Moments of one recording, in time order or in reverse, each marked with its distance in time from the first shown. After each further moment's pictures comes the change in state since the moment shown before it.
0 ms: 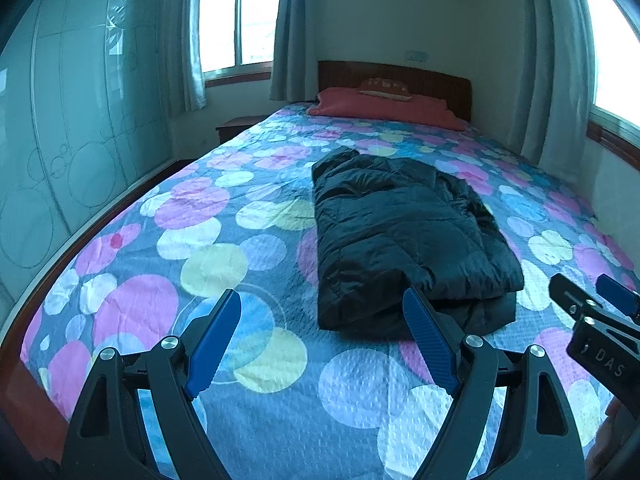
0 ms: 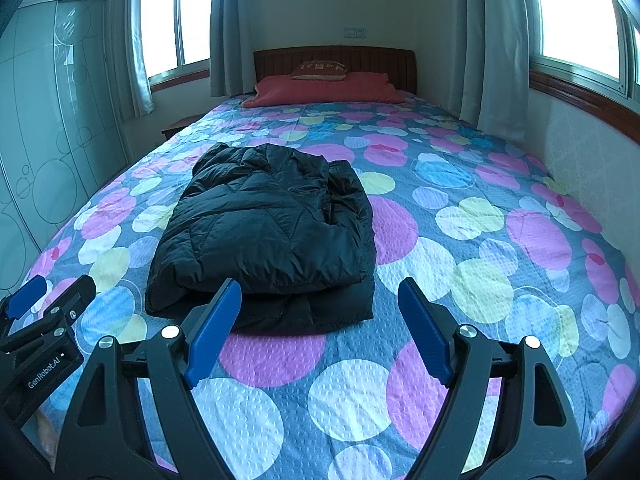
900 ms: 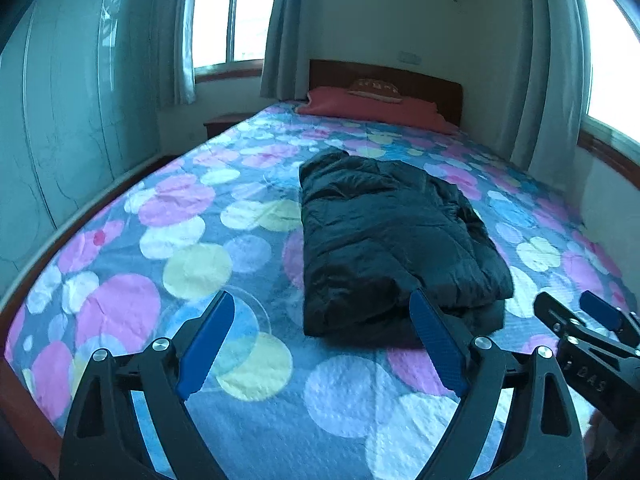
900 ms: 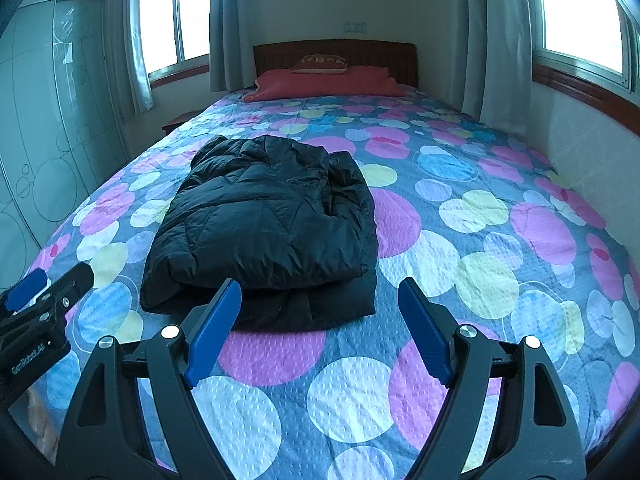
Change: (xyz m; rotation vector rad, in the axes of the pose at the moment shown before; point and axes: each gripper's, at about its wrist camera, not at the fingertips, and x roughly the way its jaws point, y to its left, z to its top) left arm 0.009 0.001 0.005 -0.006 -0.017 -0.058; right arm 0.012 0.002 -0.005 0.010 0.019 0.006
